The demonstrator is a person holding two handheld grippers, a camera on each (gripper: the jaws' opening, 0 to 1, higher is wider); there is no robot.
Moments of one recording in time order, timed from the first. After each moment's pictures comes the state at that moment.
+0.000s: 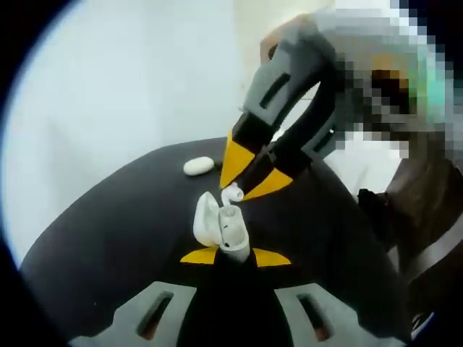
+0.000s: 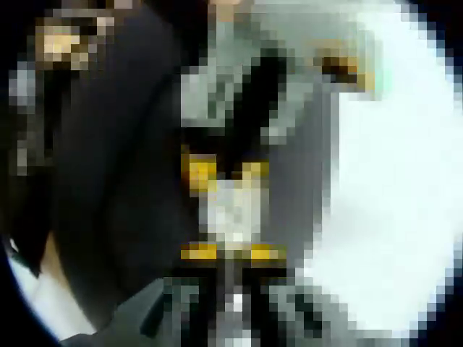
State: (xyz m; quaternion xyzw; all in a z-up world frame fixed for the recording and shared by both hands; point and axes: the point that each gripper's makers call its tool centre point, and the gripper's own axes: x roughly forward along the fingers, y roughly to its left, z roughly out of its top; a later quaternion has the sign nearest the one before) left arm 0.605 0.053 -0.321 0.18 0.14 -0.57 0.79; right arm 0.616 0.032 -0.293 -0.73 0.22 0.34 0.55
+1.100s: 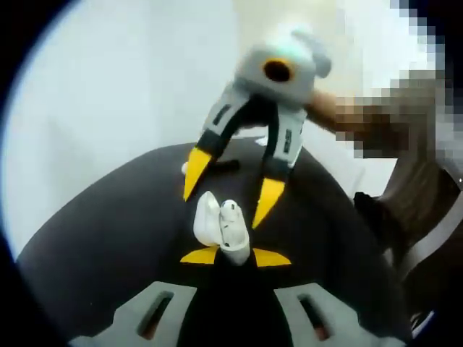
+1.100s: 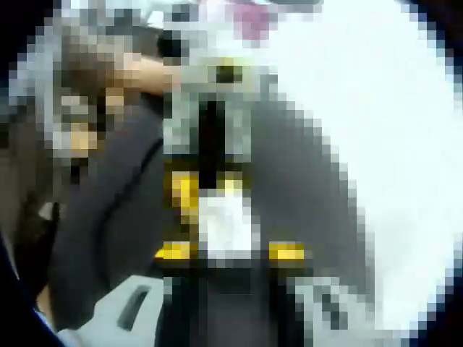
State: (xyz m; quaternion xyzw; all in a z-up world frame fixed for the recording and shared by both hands) left arm 0.612 0.059 -0.321 0.15 0.14 -0.58 0.79; right arm 0.631 0.051 -0.302 -0.46 0.11 0.58 0.66
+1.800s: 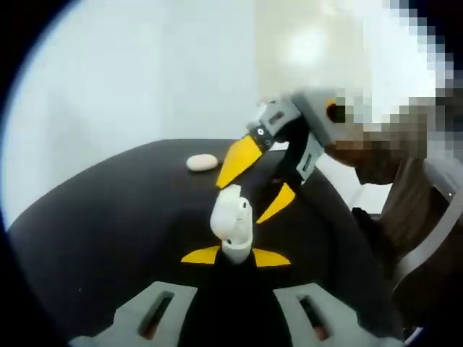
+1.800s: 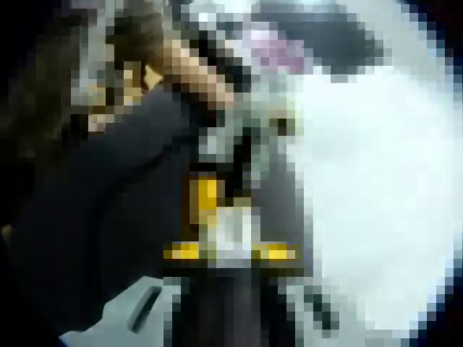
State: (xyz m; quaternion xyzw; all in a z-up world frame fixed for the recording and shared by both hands) left arm 0.618 0.059 -0.321 0.10 0.17 -0.58 0.79; right arm 0.608 0.048 -0.292 -0.55 -0.10 0.54 0.63
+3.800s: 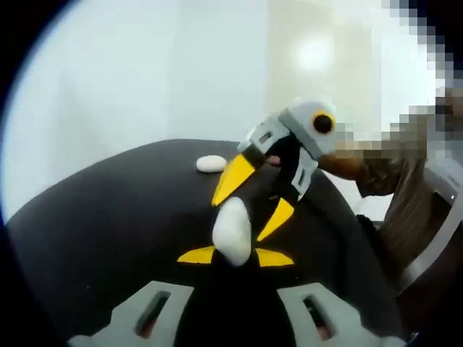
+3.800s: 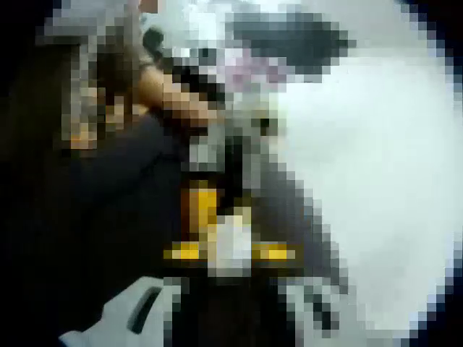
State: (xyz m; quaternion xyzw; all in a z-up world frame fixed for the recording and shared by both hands) left arm 0.625 0.066 -0.315 0.09 0.17 -0.56 0.81; right arm 0.622 0.061 -0.300 -0.38 -0.04 0.62 0.69
